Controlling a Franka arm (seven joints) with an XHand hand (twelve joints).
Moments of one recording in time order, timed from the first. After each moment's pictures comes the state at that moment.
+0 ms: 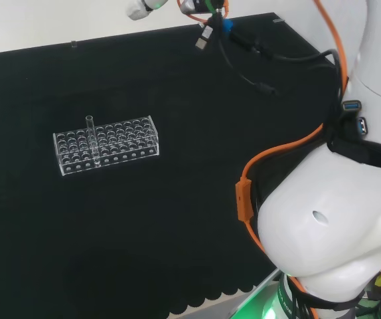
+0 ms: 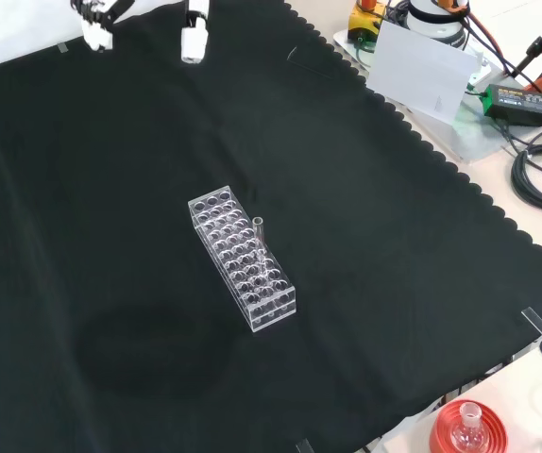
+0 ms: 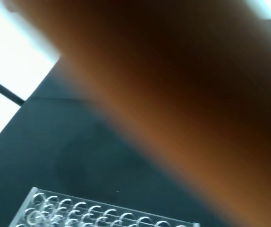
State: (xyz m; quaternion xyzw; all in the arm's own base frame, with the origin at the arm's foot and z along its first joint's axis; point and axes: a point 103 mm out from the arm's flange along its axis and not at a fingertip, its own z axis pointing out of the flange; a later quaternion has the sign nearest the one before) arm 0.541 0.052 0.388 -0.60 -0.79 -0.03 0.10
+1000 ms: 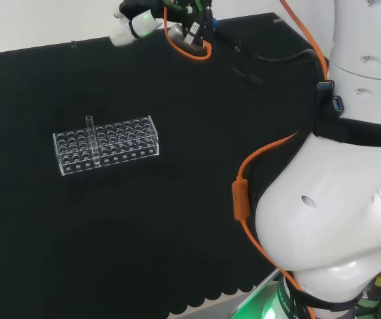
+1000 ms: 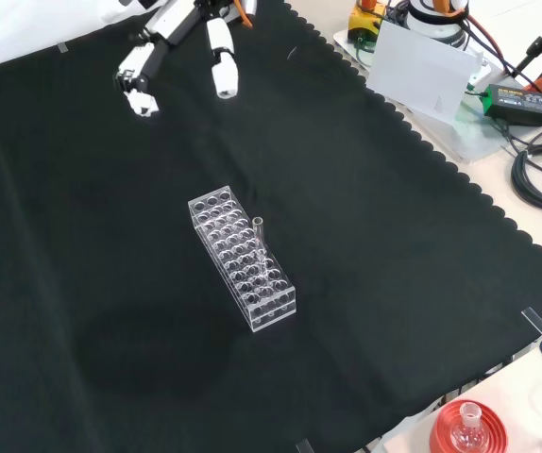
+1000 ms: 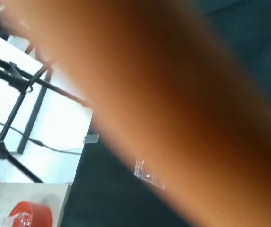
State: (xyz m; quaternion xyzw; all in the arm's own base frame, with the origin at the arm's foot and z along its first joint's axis) arm 0.517 0.091 0.325 -0.56 -0.76 -0.08 0.33
